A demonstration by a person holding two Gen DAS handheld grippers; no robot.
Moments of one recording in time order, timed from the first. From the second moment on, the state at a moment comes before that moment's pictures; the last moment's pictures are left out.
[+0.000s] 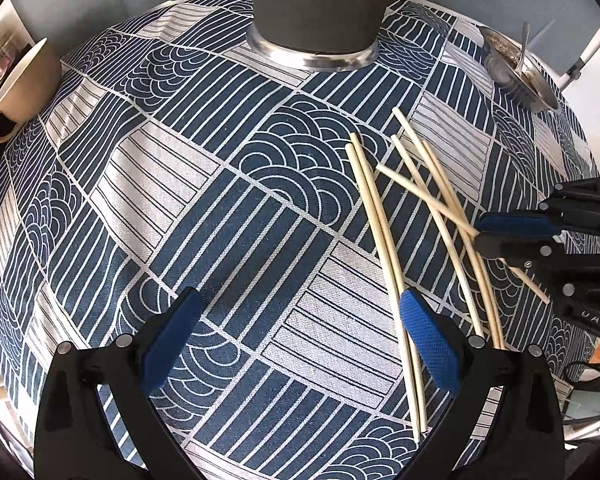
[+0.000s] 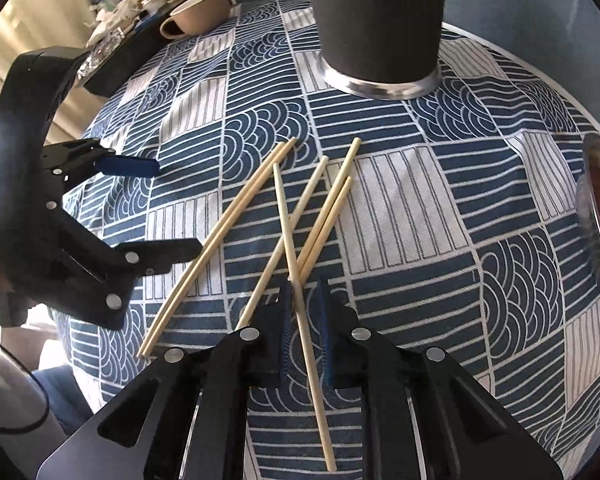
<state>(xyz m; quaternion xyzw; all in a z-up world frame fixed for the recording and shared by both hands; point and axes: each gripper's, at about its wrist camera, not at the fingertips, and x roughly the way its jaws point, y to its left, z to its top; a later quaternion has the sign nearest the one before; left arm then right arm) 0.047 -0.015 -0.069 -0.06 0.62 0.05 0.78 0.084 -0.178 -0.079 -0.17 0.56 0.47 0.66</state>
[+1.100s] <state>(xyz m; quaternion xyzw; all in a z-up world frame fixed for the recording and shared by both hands) 0.037 0.048 -0.054 -0.12 0.65 0.07 0.75 0.110 -0.212 -0.064 -0.01 0.64 0.43 0.64</state>
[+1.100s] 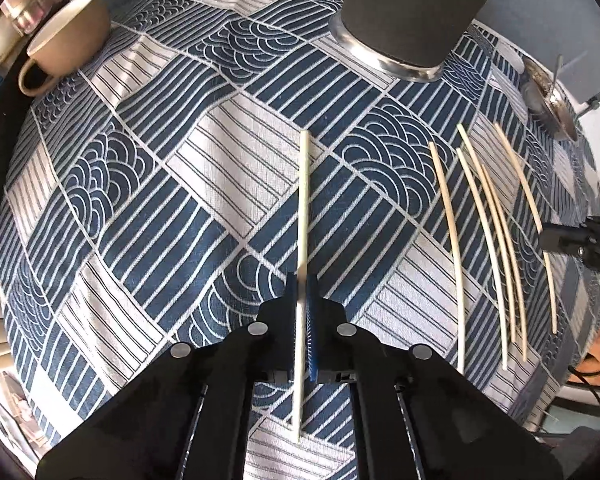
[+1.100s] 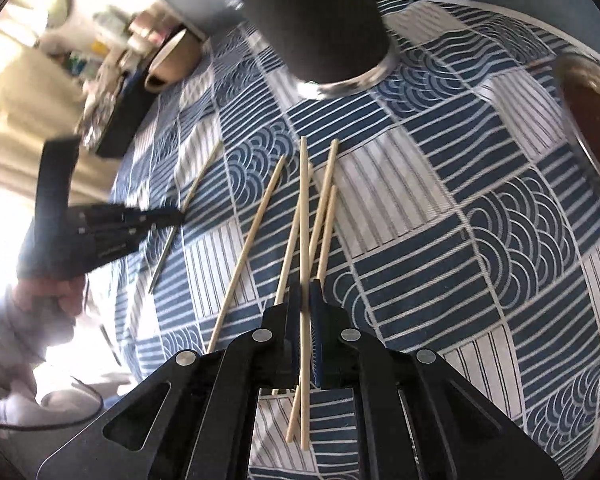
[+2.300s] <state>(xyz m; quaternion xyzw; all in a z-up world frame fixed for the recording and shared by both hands) 0.149 0.080 0.143 -0.13 0.46 -0.04 0.88 0.191 -0.169 0.127 0.10 0.41 0.47 0.78</state>
